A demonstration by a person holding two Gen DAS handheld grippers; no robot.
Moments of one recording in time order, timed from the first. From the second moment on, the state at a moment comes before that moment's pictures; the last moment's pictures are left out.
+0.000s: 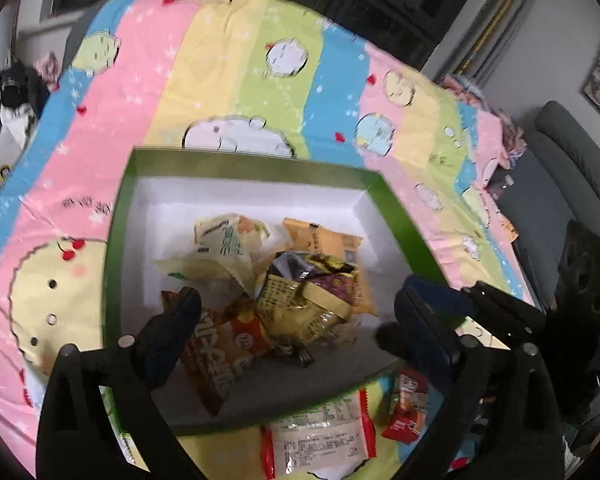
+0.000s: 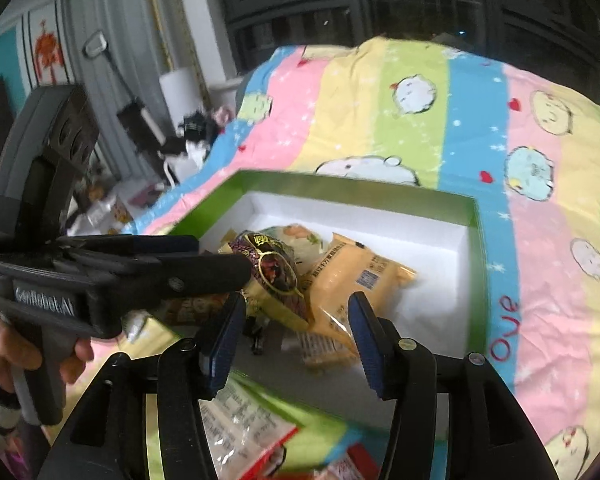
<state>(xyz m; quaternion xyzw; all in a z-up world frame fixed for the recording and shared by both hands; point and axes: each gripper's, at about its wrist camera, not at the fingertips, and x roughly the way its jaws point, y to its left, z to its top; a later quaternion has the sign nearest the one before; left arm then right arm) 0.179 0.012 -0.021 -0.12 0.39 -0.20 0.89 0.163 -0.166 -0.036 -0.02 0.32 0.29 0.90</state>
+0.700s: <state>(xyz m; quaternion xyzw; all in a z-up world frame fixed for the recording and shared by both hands) 0.087 -0.036 -0.079 -0.25 0.49 -0.27 0.79 0.115 -0.286 -0.101 0.16 0.41 0.25 0.86</state>
